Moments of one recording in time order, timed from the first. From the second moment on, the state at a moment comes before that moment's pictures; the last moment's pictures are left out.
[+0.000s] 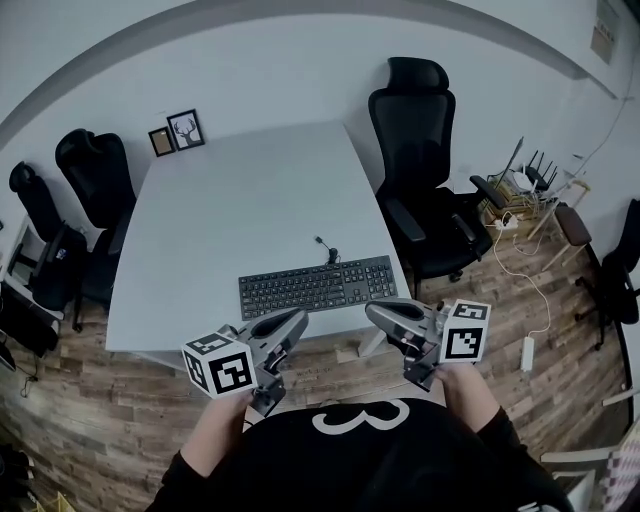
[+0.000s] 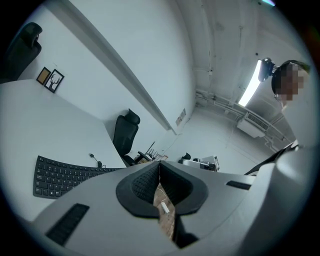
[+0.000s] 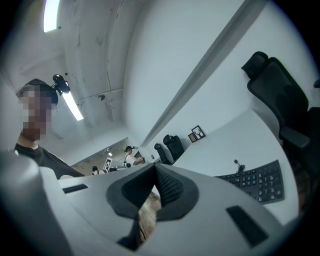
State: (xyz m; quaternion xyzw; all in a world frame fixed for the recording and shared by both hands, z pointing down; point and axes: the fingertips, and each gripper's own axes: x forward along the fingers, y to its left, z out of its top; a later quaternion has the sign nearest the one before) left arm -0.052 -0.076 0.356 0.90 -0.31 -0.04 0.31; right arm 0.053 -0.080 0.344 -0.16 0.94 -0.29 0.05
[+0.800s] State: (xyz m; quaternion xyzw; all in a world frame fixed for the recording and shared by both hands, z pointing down) left arm -0.062 -0.159 0.411 0.90 -0.28 0.00 0.33; right arm 0.055 -0.173 0.401 -0.20 0.92 -0.34 0.03
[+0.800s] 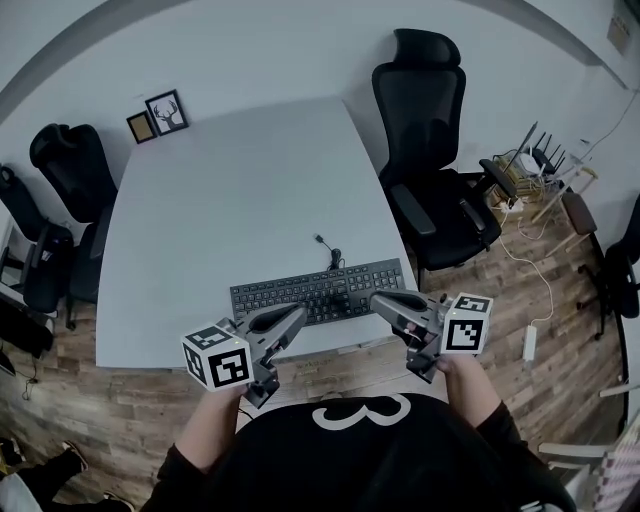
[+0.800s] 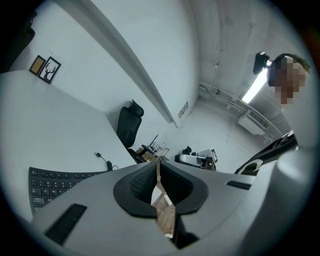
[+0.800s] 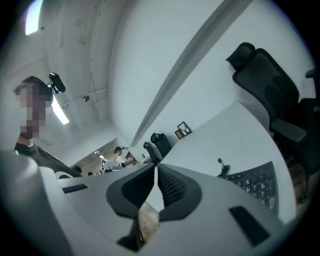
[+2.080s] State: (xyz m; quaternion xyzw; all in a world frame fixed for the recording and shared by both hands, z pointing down) left arm -0.233 -0.197 0.596 0.74 -0.45 0.04 0.49; right arm 0.166 -0.257 0.590 -0.36 0.83 -0.39 -0.15
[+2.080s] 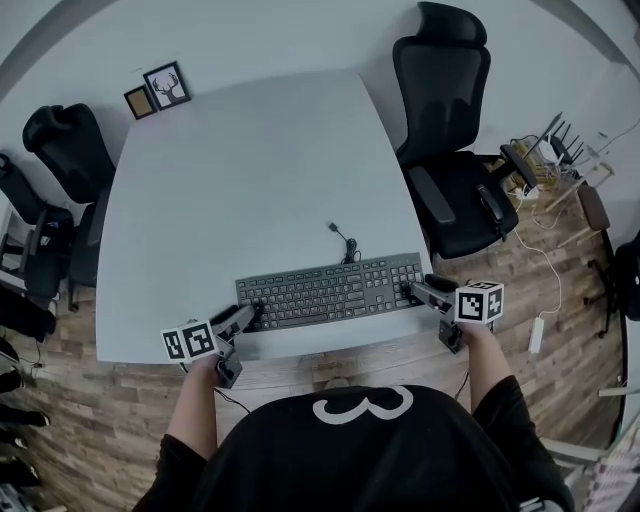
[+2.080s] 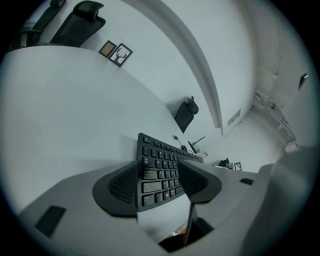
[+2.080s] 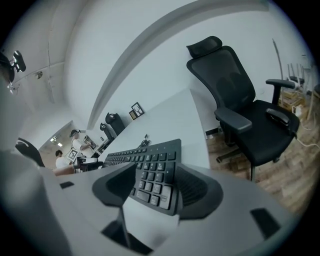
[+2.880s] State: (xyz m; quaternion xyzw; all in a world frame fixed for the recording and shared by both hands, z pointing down) left arm -0.234 -0.219 0.616 0.74 -0.44 0.07 0.51; right arm 0.159 -0.264 0.616 -0.35 0.81 -0.43 -0.18
